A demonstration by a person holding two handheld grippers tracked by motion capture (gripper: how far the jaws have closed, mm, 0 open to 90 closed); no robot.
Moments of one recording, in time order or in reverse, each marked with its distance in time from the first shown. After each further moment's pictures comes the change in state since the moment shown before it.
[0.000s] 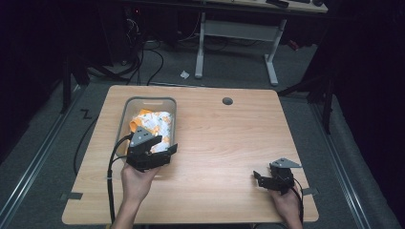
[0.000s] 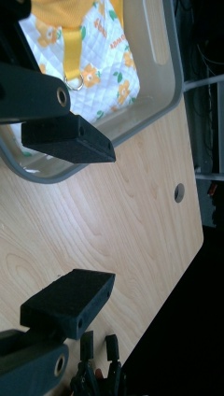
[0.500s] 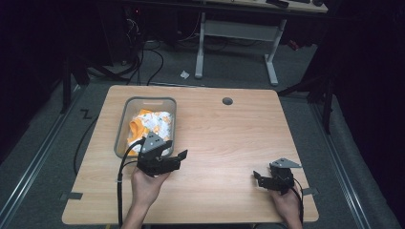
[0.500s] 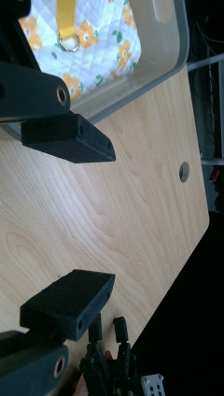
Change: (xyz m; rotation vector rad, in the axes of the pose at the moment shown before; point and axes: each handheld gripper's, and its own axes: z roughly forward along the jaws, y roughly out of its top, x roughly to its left) left arm -0.019 -0.009 0.015 0.009 -0.041 0.020; right arm 0.000 0.000 0.000 0.001 0.000 0.000
